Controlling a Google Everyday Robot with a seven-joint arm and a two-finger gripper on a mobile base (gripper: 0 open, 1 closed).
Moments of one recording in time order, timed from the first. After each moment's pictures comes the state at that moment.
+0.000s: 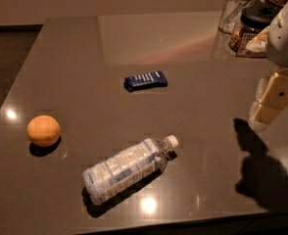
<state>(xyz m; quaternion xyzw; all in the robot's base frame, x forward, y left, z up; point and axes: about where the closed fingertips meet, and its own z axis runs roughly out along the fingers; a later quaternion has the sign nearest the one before) 0.438 -0.217 0.976 -0.60 0.78 -0.03 0.16</state>
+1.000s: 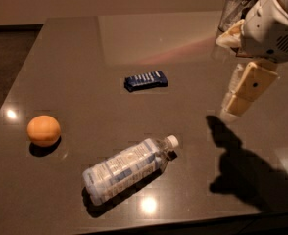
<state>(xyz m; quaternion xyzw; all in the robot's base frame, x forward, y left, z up) 0.448 -0.160 0.984 -0.63 0.74 0.05 0.21</state>
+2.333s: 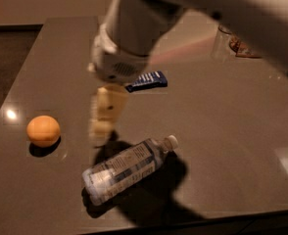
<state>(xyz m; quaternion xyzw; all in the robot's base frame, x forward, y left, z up) 0.435 0.081 0.941 -0.74 0.62 0.15 0.20</state>
